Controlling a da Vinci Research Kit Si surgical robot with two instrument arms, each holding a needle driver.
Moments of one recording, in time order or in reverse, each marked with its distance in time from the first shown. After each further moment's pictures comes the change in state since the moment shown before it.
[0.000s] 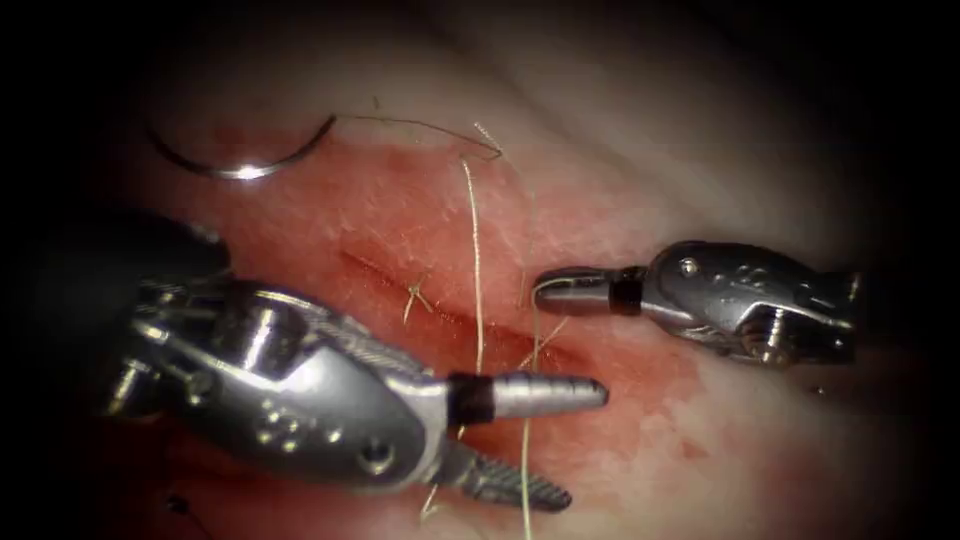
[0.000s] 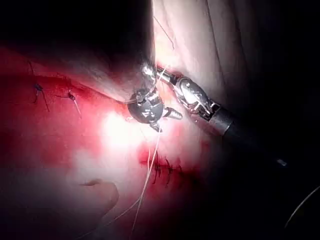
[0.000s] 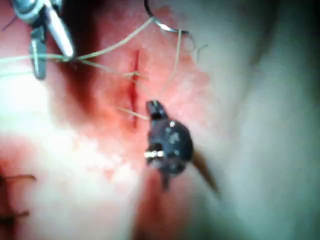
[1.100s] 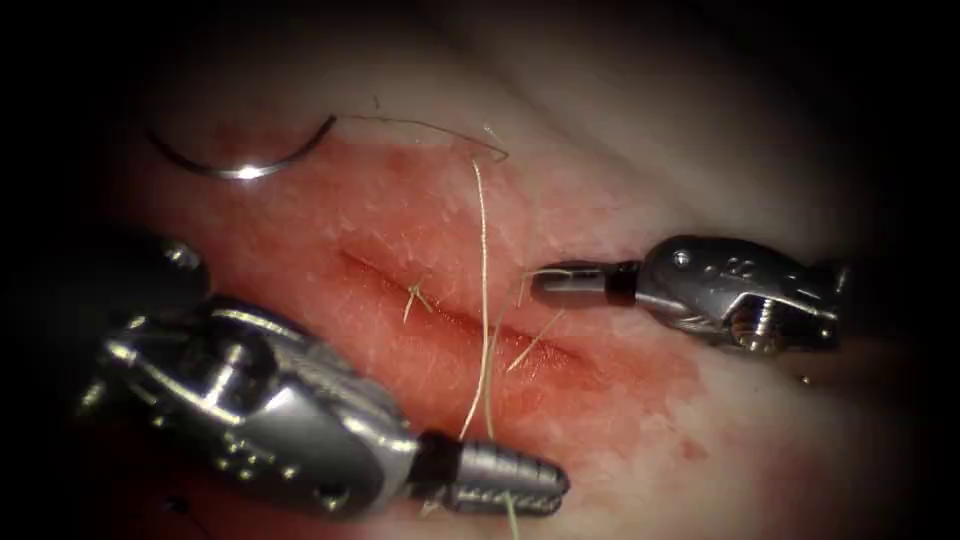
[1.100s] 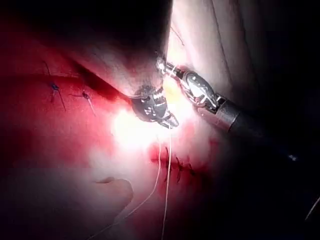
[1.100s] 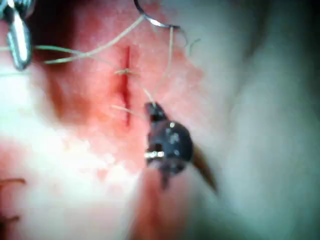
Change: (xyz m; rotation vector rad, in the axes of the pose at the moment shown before) right arm -0.001 0.001 0.000 0.001 -0.011 0.038; left arm 0.000 0.001 -0.002 -0.056 0.090 0.097
